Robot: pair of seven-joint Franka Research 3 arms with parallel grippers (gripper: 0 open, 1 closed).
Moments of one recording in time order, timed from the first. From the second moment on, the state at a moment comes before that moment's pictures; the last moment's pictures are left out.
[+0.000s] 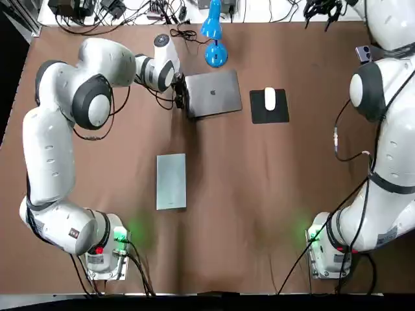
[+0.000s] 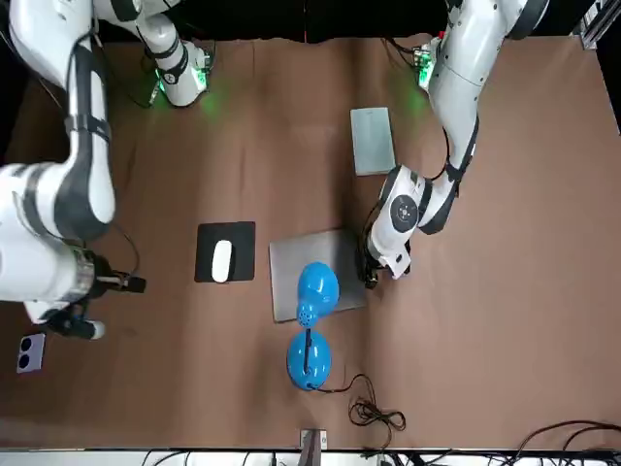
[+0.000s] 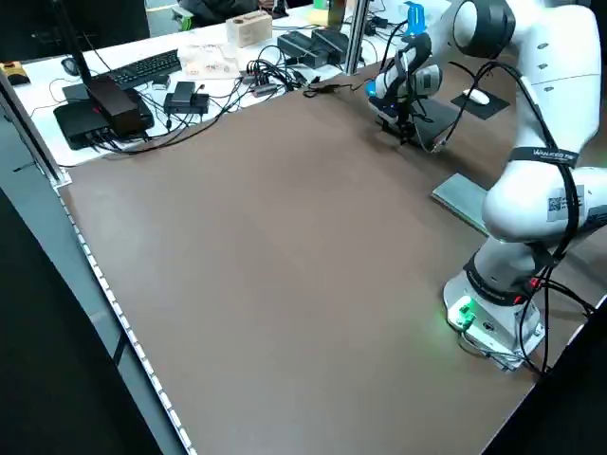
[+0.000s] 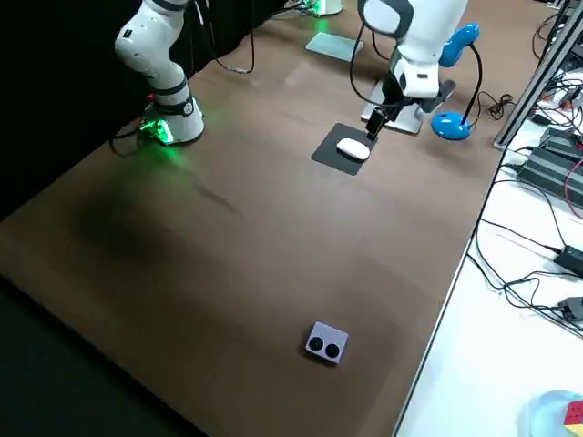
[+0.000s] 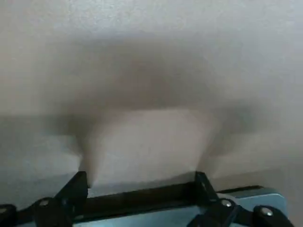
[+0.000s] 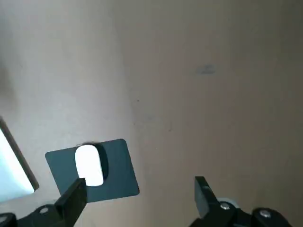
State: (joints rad) left arm -0.41 0.69 -0.13 -1.82 -0.08 2.59 -1.95; right arm 0.31 0.58 -0.38 -1.22 0.23 1.63 0.11
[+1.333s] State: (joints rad) left arm -0.28 0.54 0.00 -1.71 -0.03 2.35 -1.74; right arm 0.25 0.32 -0.44 -1.26 0.20 1.51 0.07
